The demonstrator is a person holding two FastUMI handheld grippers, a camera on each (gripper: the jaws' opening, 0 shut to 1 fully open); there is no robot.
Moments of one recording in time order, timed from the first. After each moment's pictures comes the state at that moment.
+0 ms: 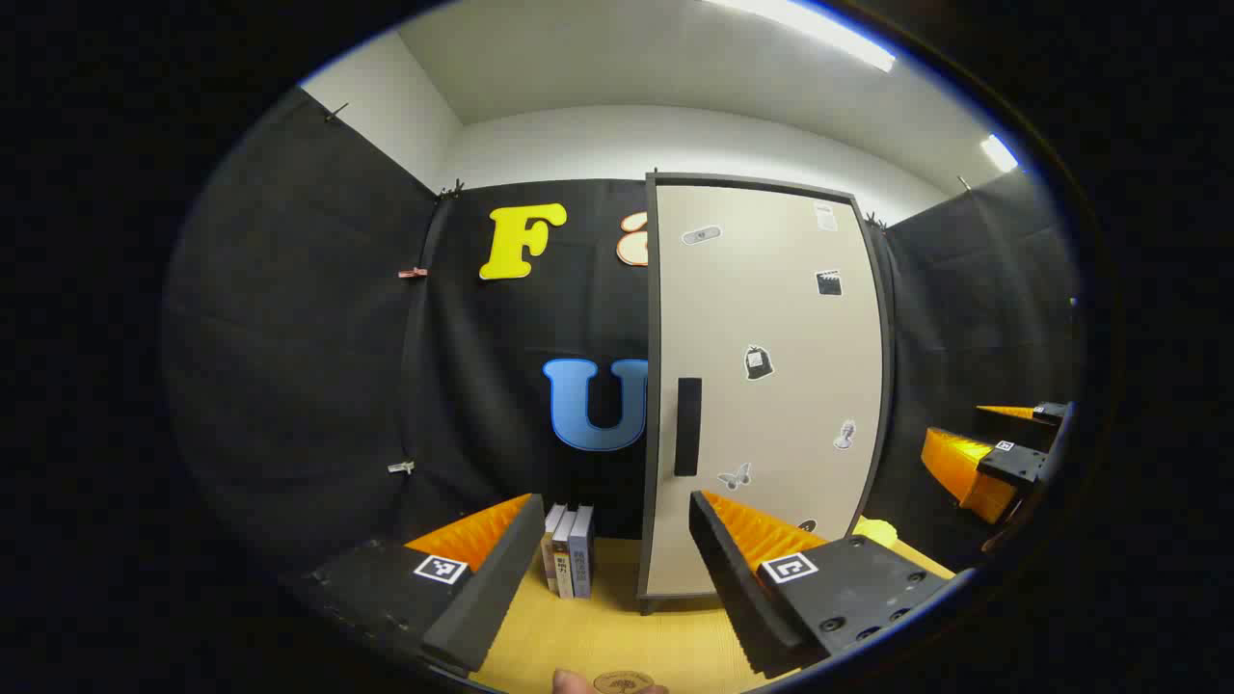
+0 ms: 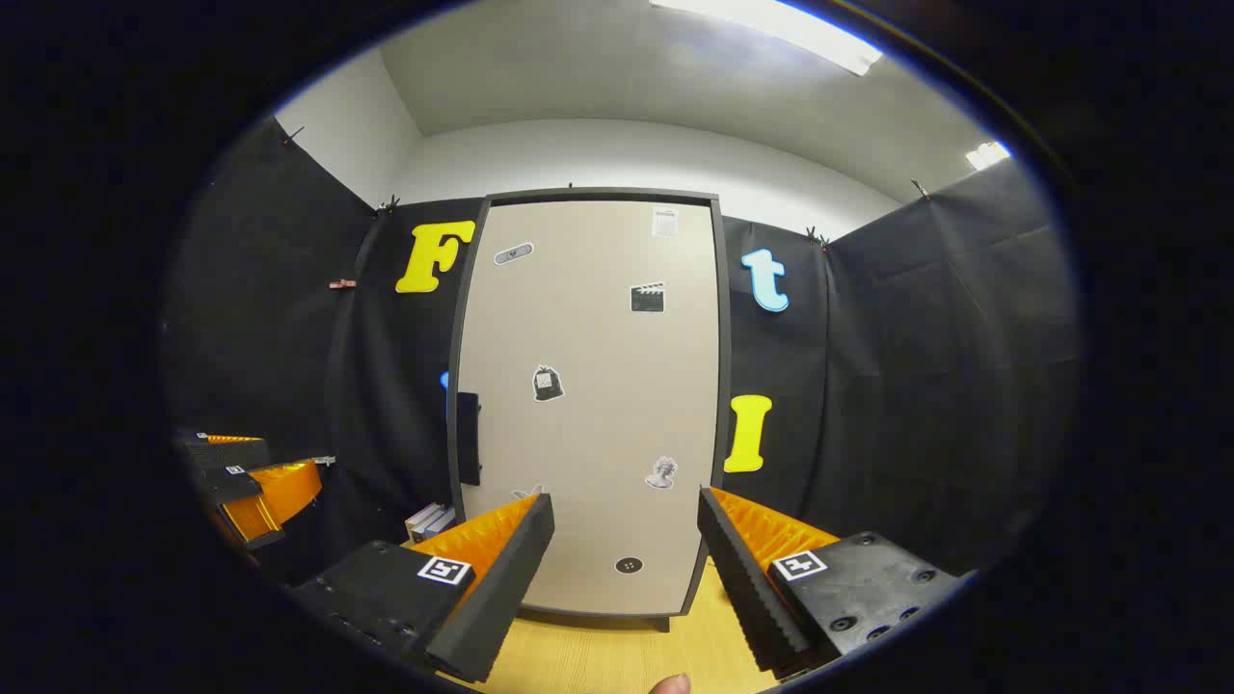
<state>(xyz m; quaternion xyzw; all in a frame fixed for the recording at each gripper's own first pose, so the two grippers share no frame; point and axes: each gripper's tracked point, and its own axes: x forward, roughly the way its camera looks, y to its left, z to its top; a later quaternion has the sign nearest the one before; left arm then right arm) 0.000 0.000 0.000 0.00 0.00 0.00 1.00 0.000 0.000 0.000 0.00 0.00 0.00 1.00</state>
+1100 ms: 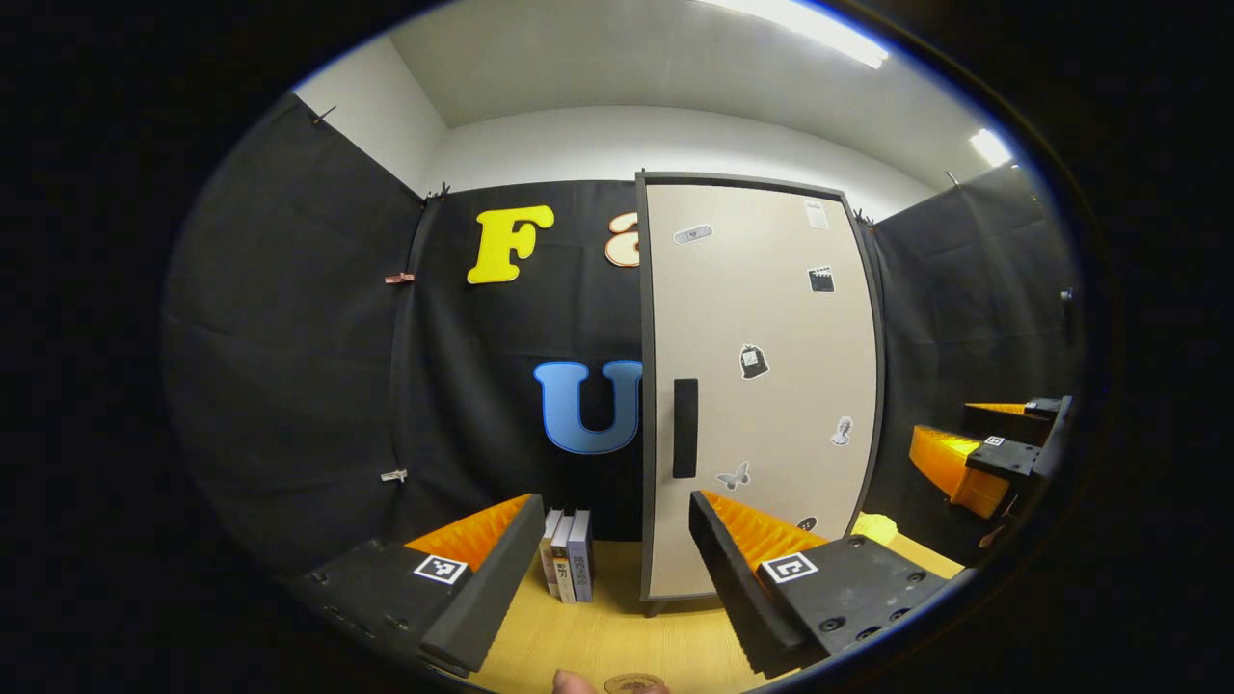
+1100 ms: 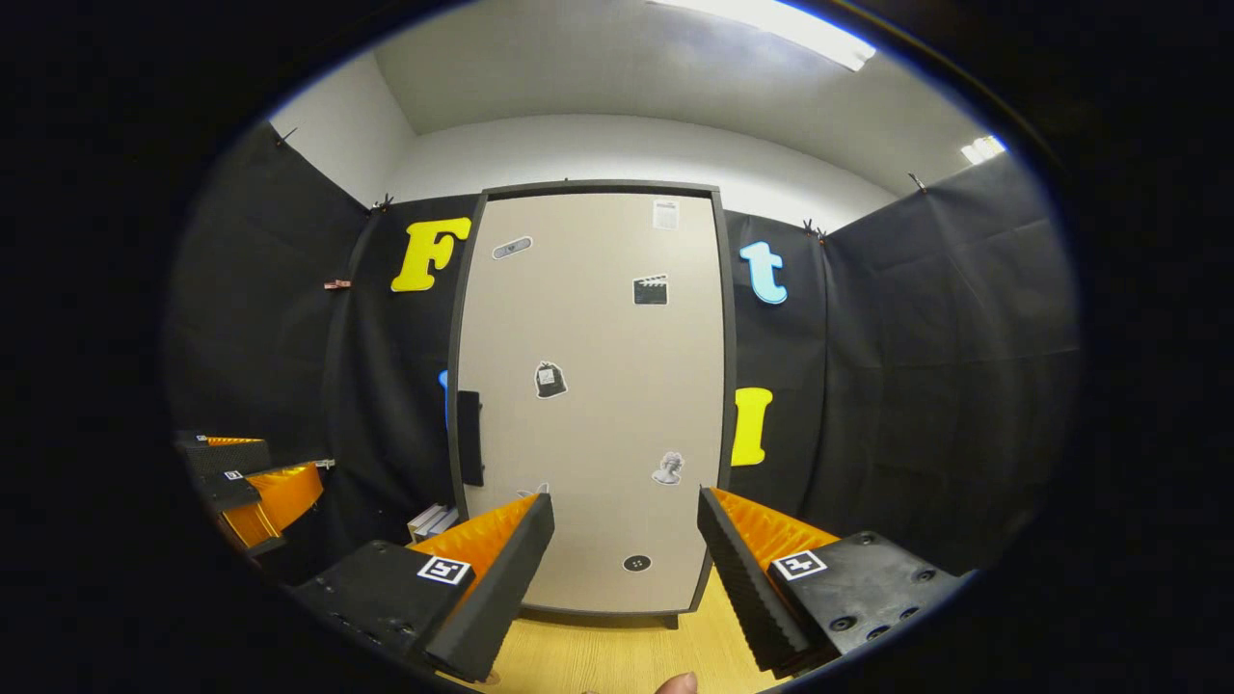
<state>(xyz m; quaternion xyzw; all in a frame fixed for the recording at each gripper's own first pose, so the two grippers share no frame) 0.006 0.009 0.001 0.01 0.00 -0.01 1.00 -0.005 -0.003 0.006 0.01 0.00 0.01 1.00</state>
